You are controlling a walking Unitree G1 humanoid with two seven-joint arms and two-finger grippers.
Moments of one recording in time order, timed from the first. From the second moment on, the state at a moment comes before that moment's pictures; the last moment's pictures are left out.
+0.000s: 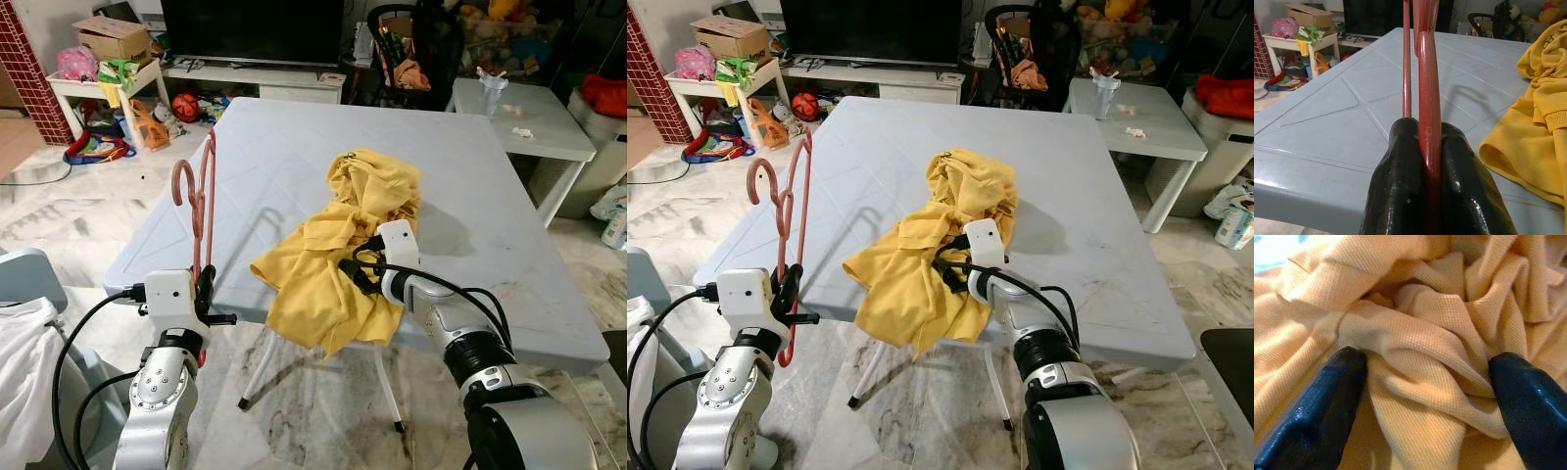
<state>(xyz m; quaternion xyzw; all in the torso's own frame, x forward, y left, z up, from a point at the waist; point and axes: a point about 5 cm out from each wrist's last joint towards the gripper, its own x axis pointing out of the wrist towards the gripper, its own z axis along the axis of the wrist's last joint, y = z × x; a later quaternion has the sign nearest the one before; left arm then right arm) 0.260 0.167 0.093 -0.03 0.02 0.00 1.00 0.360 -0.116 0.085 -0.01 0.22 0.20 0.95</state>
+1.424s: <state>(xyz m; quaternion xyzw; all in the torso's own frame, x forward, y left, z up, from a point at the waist) 0.259 0.167 0.093 -0.02 0.02 0.00 1.00 0.374 -0.074 0.100 -0.03 0.22 0.15 0.96</state>
